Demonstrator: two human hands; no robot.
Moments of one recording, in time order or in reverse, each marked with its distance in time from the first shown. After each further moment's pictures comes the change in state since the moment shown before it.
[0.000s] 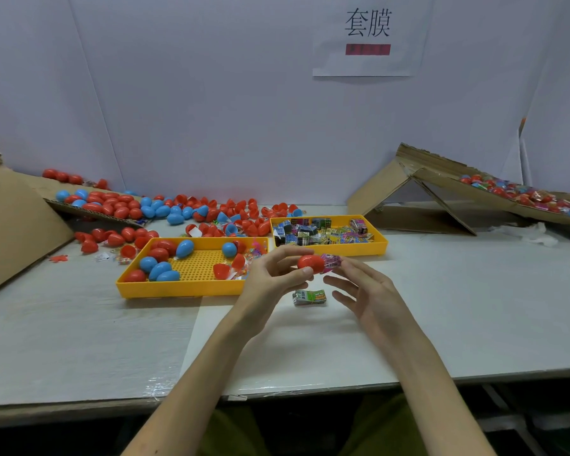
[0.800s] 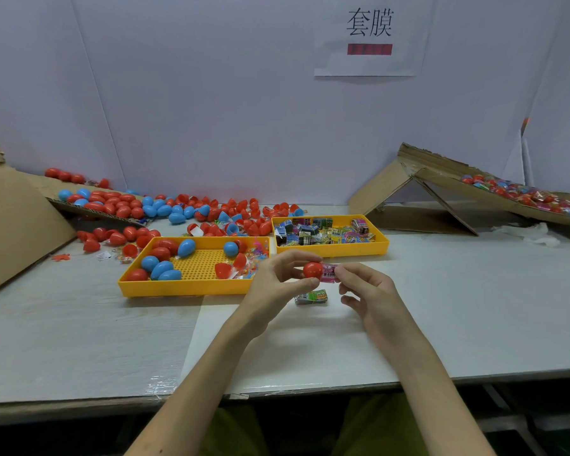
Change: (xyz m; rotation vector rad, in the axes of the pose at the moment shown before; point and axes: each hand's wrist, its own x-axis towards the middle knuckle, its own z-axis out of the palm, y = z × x) left_hand 0.001 -0.003 0.002 0.184 -0.046 0.051; right_hand -0.004 0.003 0.000 -0.160 0.024 -0.062
